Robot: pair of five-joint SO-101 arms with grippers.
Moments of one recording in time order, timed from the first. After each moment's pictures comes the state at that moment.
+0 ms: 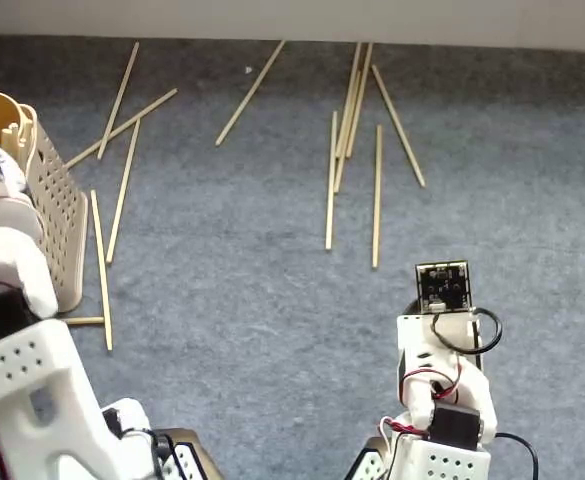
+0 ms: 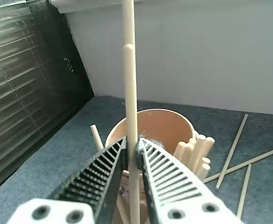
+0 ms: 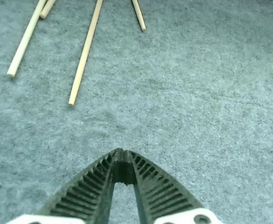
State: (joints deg) left arm -33.9 -54.4 46.7 26.0 -5.8; right arm 5.5 -104.6 95.3 55.8 20.9
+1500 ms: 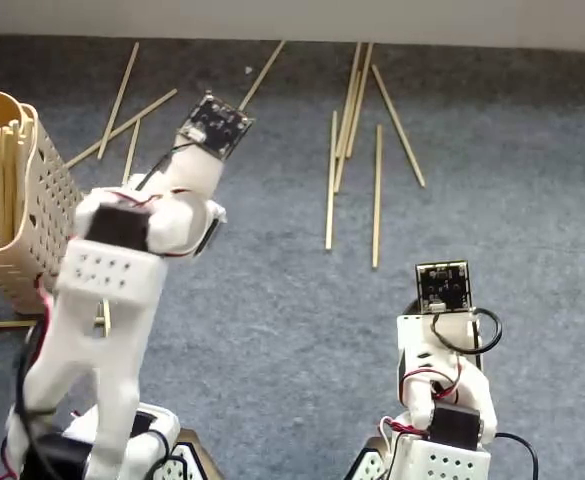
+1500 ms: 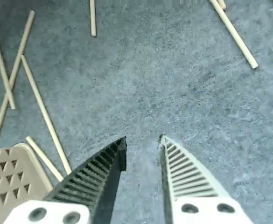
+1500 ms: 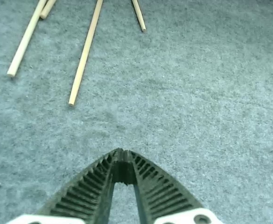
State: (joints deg) left arm 5.5 -25.5 24.0 66.9 -14.8; right arm 5.5 -104.6 95.3 55.8 20.9
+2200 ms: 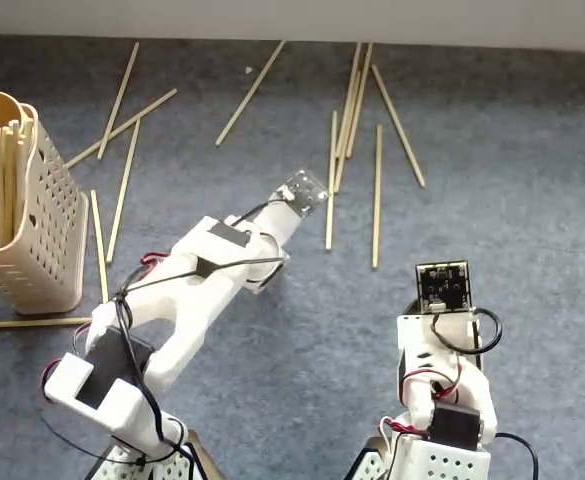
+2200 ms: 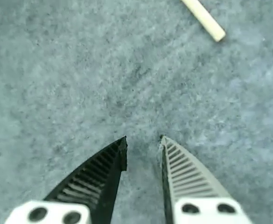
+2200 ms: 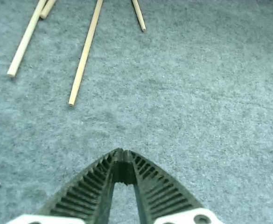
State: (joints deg) left arm 17.9 4.4 36.0 34.9 -14.8; right arm 5.5 -104.6 95.3 55.8 20.9
